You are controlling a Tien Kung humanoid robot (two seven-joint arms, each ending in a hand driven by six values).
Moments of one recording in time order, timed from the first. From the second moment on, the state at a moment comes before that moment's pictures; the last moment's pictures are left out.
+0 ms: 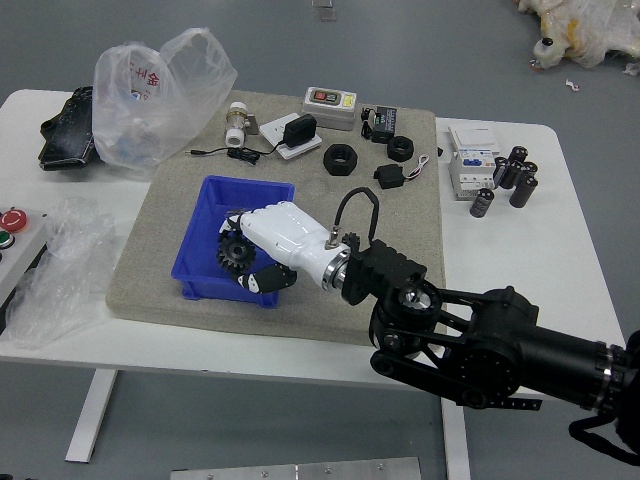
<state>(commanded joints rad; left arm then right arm) -0.19 0.19 -0.84 -0.32 0.88 0.06 0.23 0.77 -0.11 0.34 1.30 -1.91 -0.18 -0.26</state>
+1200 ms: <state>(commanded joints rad) -0.19 0.18 -0.84 -0.32 0.88 0.07 0.23 0.70 -0.17 0.52 1.11 -1.83 -0.20 -0.27</state>
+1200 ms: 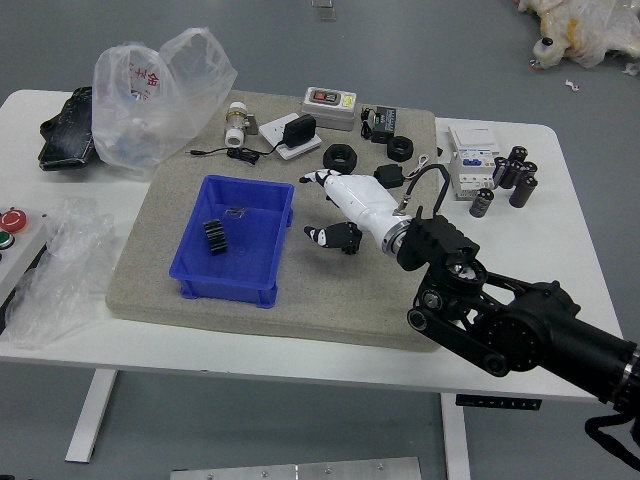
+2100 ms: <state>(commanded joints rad) -0.19 0.18 -0.83 -0.32 0.87 0.07 0.22 0.67 -0.18 0.47 1.03 -1.83 -0.22 -0.28</state>
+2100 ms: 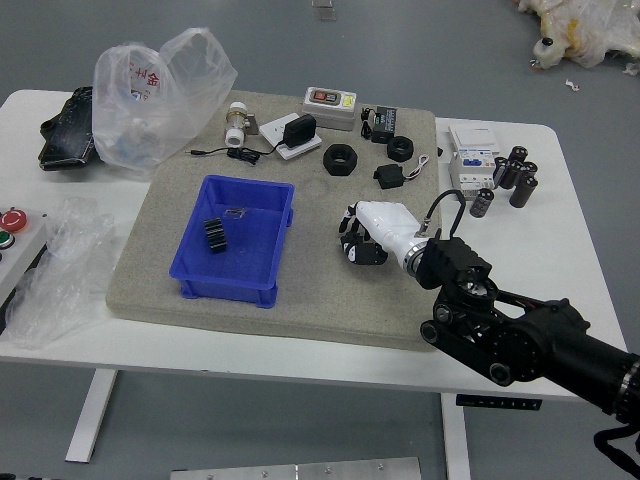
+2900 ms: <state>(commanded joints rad) -0.19 0.18 -0.82 -0.31 0.86 0.07 0.22 0.60 -0.25 0.64 1.21 -1.95 -0.10 -0.40</state>
